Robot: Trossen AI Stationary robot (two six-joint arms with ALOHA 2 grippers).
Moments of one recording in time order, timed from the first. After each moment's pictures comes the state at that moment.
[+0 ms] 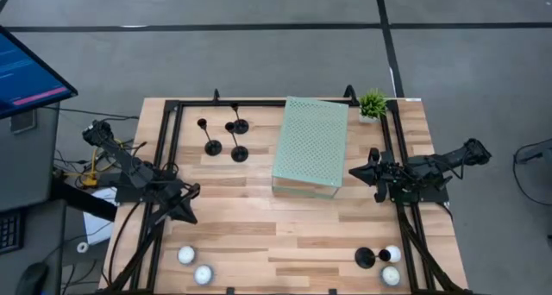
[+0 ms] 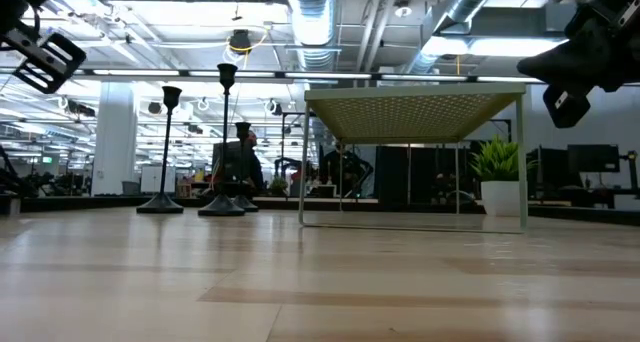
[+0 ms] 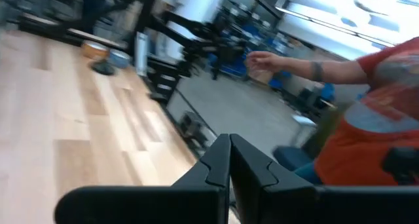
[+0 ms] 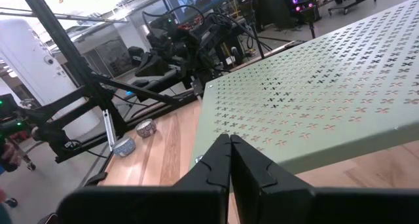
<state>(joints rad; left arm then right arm) -0.71 0.00 0.01 0.17 -0.06 -0.43 0.38 0.01 0.06 -0.11 0.47 0.44</state>
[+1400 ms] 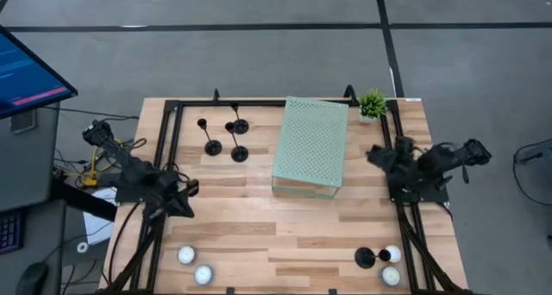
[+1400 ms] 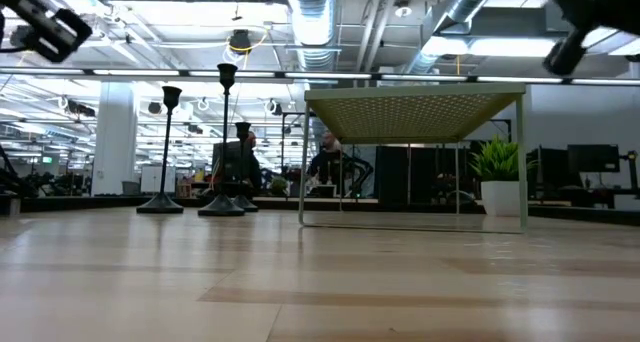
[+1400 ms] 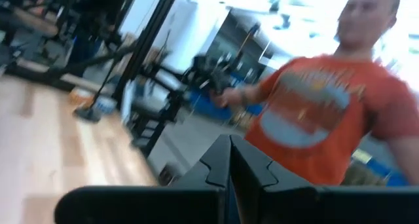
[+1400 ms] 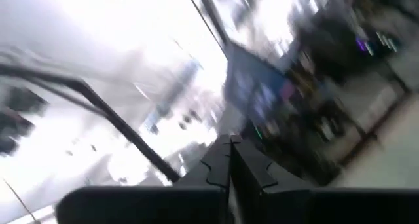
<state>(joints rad) -0.71 0.00 0.01 0.39 -0.09 -0.48 0.37 0.01 0.06 0.50 0.48 0.71</state>
